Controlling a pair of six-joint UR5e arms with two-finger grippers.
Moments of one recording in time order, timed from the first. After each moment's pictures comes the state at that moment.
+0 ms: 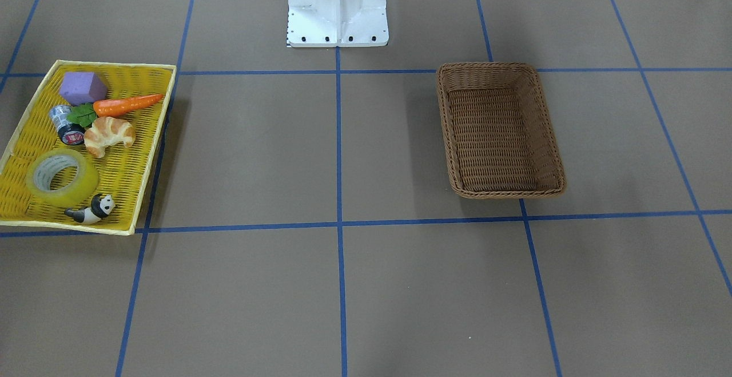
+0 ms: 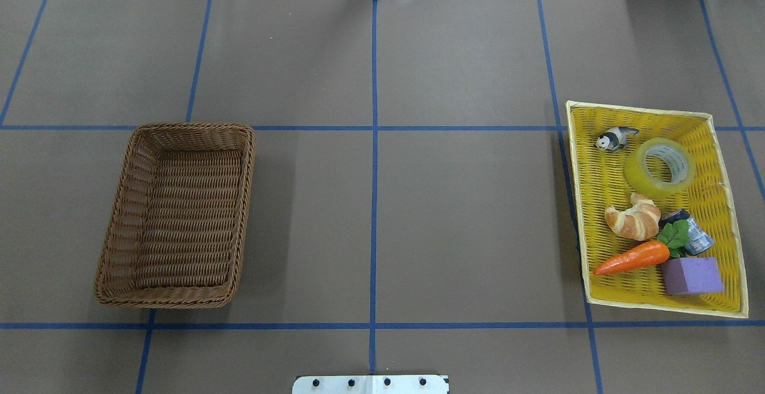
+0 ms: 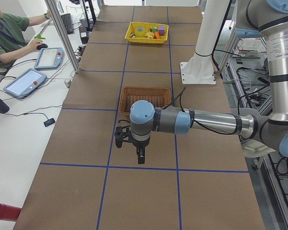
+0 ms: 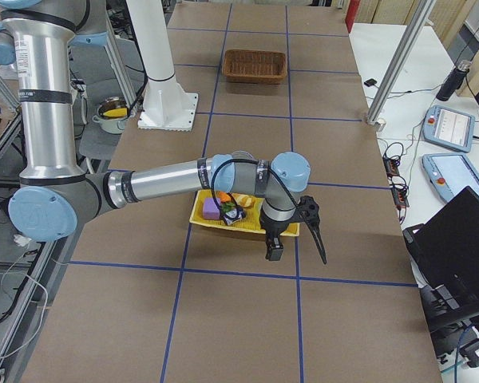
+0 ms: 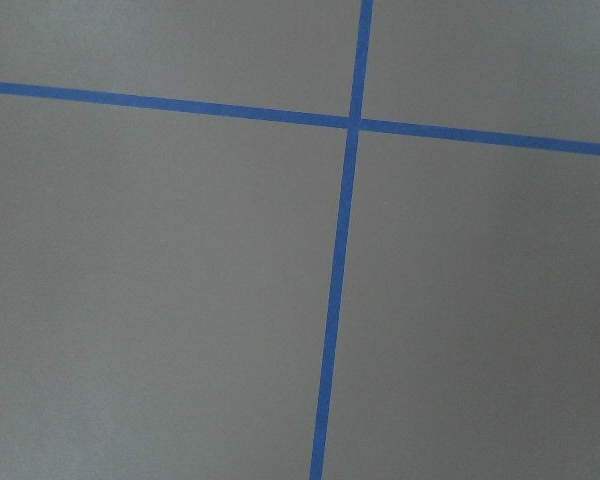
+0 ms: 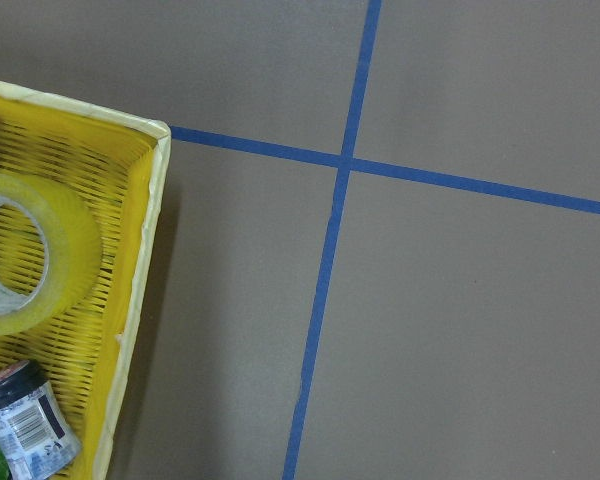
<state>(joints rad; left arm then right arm) -1.56 -1.35 -1.89 -1.56 -2.34 -0.18 1.57 -1.55 1.78 -1.89 2.28 -0.22</state>
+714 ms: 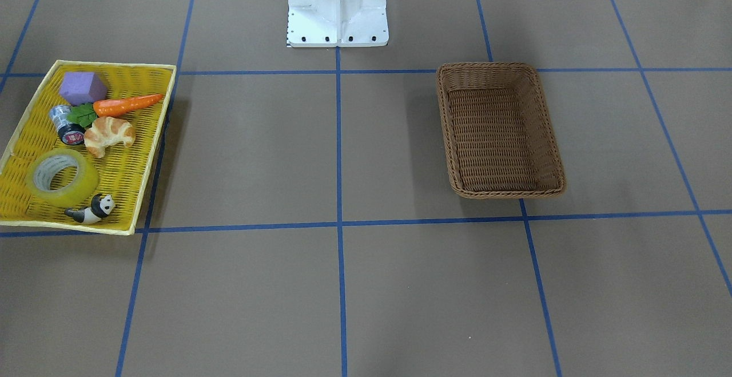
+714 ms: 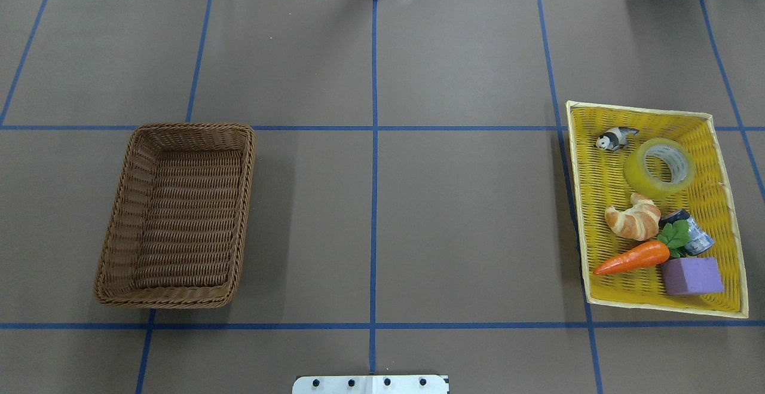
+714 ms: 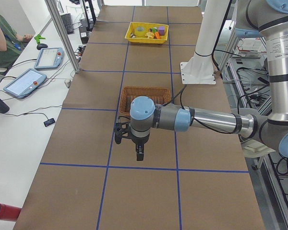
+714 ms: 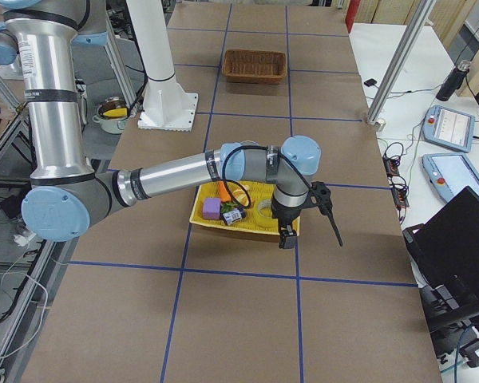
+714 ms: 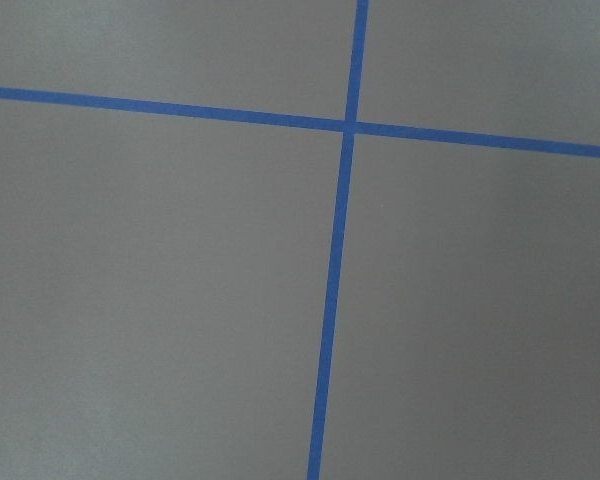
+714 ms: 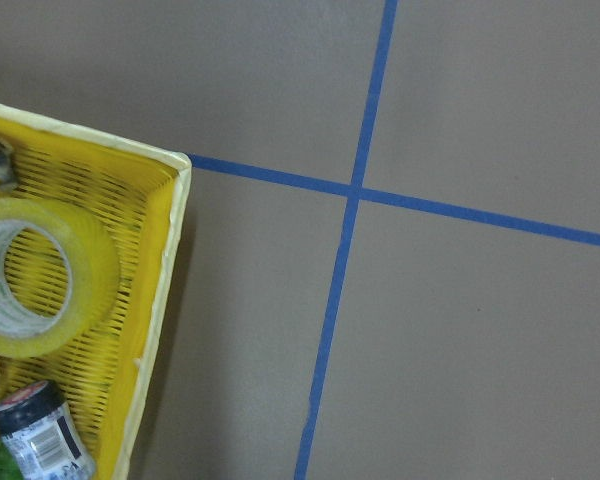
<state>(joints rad) -1.56 -1.36 -1.93 -1.57 -2.34 -0.18 1.56 -1.46 1.79 -1.89 2.28 -0.18</state>
